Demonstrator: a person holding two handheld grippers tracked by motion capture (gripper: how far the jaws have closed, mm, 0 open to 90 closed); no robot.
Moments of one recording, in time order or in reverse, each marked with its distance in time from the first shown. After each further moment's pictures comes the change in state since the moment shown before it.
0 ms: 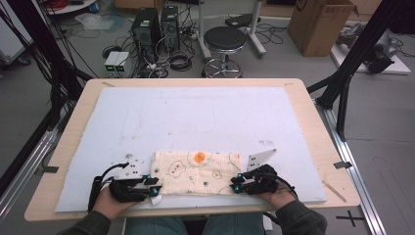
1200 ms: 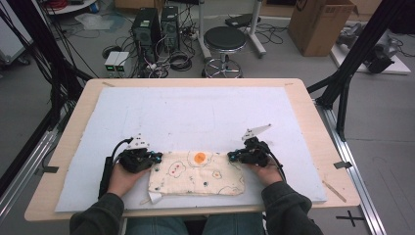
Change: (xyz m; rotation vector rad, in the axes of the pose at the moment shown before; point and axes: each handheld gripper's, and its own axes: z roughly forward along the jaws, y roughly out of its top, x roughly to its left) left arm 0.058 0.032 0.033 -0.023 0.202 -0.137; right arm -0.071 0.031 0.015 -0.040 -0.137 0.191
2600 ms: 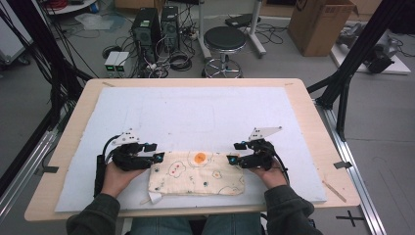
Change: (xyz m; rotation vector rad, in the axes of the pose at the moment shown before) left arm -0.002 0.015 -0.028 -0.155 -0.097 -0.072; right arm 0.018 0.003 -0.024 -0.159 -0.021 -0.034
